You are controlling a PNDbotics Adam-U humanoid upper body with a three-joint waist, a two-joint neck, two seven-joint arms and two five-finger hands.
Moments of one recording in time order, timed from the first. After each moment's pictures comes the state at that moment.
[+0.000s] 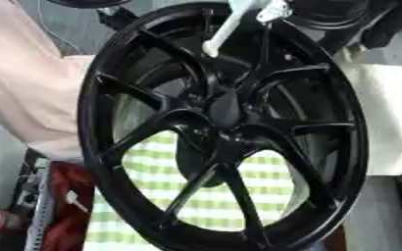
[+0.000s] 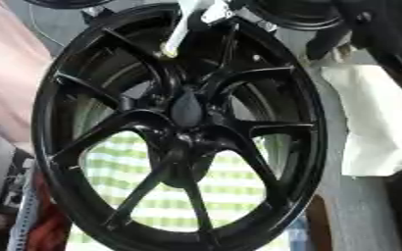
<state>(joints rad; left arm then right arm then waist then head) -0.27 0.38 0.23 -1.98 0.23 -0.06 0.19 -1.22 -0.76 0.43 -1.49 0.11 -0.09 0.82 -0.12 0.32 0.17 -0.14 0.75</state>
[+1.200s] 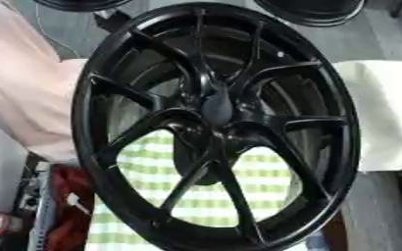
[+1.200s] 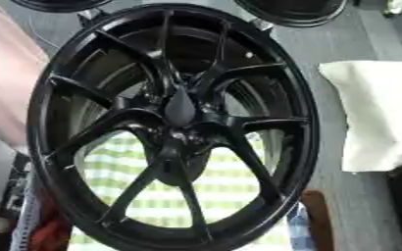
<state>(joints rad) -0.26 0.38 0.25 -1.98 0.20 -0.07 0.22 -0.46 -1.10 -0.24 -1.36 0.27 -0.02 0.40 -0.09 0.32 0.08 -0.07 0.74</state>
